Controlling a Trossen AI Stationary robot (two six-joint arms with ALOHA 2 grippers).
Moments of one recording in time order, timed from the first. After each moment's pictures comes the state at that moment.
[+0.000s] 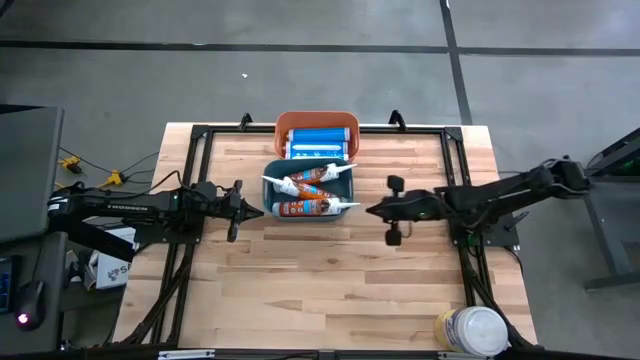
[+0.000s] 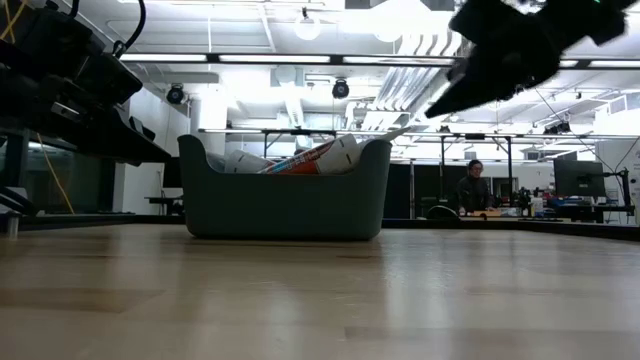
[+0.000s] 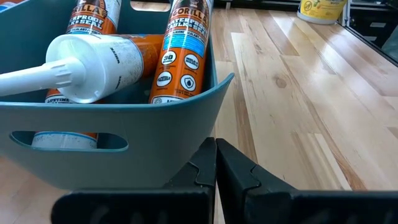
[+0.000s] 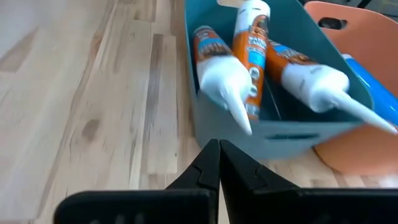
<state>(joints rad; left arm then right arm) 0.12 0.51 0.01 0.15 0.11 -0.01 0.12 1.10 0.58 -0.03 0.26 -0.03</state>
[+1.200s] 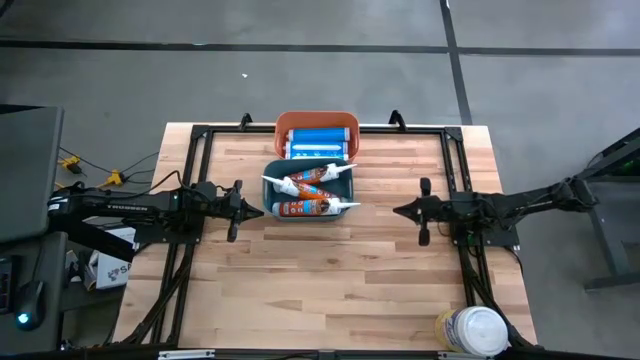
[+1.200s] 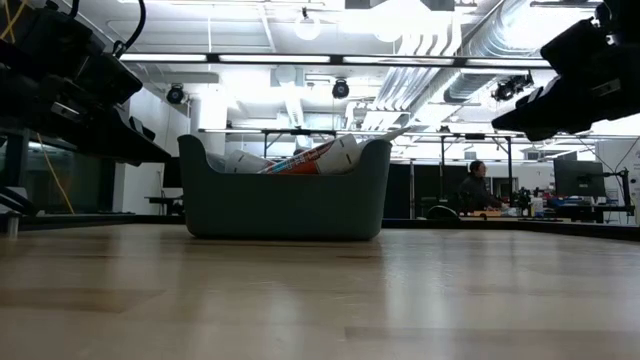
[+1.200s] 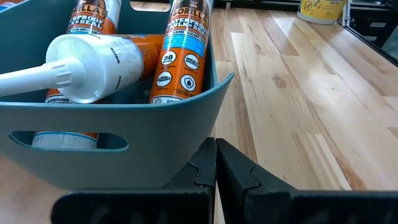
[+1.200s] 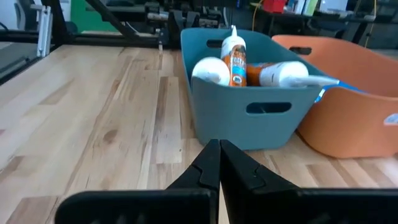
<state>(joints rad) 0.12 0.51 0.01 0.16 0.11 -0.01 0.12 0.37 0.07 0.09 0.24 0.00</state>
